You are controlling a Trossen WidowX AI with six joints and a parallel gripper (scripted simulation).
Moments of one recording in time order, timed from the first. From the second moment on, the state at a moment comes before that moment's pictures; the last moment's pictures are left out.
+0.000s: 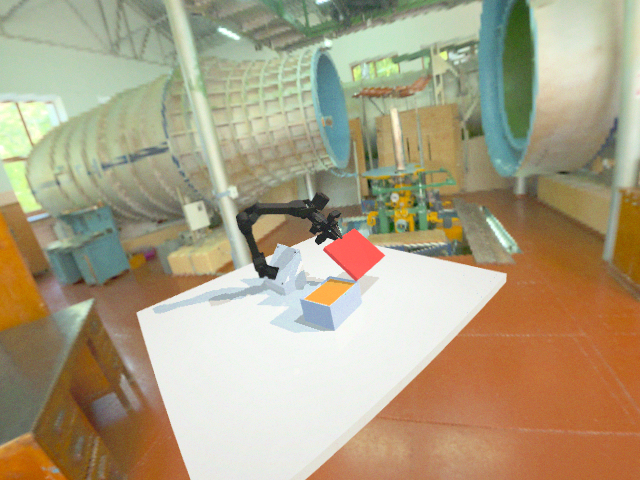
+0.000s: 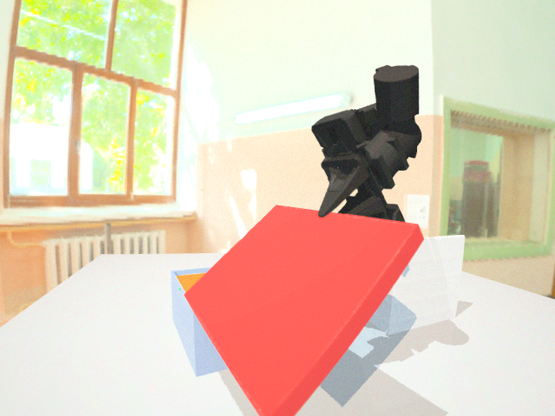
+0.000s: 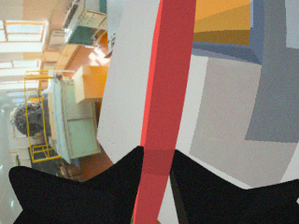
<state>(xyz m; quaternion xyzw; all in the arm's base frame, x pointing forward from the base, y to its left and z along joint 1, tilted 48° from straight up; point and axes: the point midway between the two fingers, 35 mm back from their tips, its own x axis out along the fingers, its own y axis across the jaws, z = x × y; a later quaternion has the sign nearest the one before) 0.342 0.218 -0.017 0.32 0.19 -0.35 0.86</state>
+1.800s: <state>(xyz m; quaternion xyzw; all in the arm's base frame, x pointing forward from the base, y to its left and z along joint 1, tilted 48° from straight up) 0.323 0.268 -0.076 0.33 0.19 -0.34 0.86</state>
